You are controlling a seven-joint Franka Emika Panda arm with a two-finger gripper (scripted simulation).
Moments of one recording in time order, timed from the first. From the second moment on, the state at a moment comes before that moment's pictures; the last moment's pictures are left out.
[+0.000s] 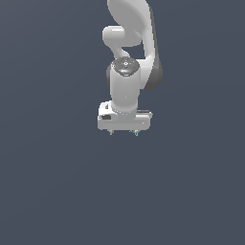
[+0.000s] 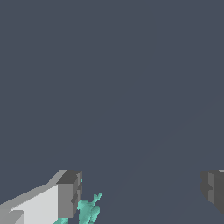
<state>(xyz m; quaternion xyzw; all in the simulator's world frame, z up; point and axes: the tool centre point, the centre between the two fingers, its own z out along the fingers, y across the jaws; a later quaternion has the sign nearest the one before) 0.006 0.003 0.167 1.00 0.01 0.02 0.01</state>
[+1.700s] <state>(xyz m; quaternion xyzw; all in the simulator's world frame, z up) -0.032 0.026 0.139 1.00 -0.09 0.01 0.00</state>
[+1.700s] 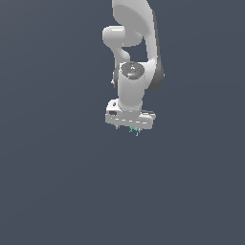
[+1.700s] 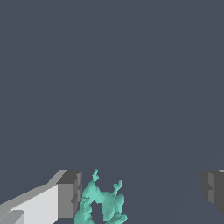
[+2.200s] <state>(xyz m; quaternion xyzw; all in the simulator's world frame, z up) -0.073 0.056 0.117 0.98 -0.19 0.00 0.00</state>
